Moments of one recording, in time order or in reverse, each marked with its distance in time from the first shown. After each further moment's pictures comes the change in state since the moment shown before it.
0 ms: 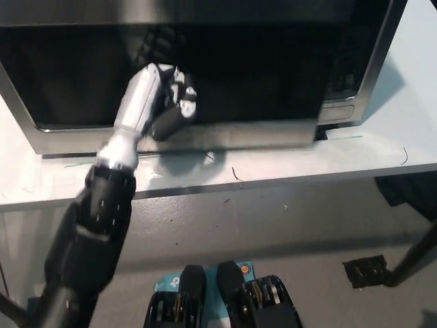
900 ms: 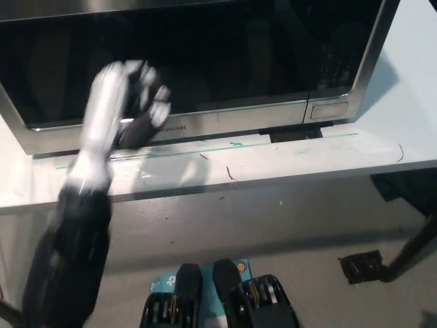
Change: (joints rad) left_arm 0.308 0.000 0.084 -0.390 -0.001 -0.066 0.060; right_arm 0.004 0.004 -0.011 0.013 0.002 -0.009 0.002
